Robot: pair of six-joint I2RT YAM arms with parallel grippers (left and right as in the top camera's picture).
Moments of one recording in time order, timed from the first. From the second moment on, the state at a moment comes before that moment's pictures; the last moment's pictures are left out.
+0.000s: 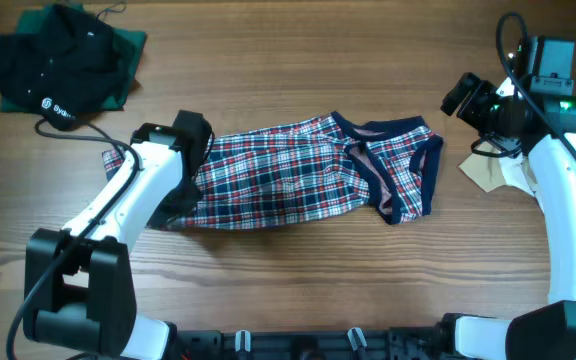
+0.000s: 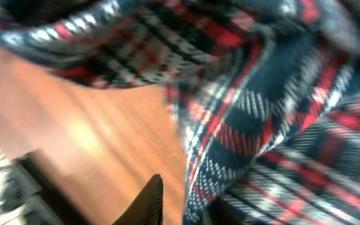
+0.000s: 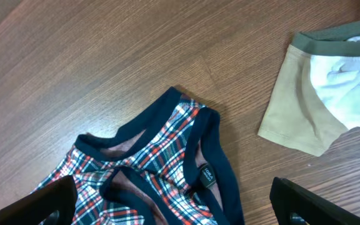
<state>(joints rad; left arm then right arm) -0.21 1.66 1.07 -1.21 -0.36 -0.94 -0.11 1.50 1.38 -0.94 -0.07 0.47</state>
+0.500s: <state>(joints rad) -0.06 1.66 1.07 -1.40 -0.47 -1.08 -0.11 1.50 1.38 -0.95 -0.07 0.47</state>
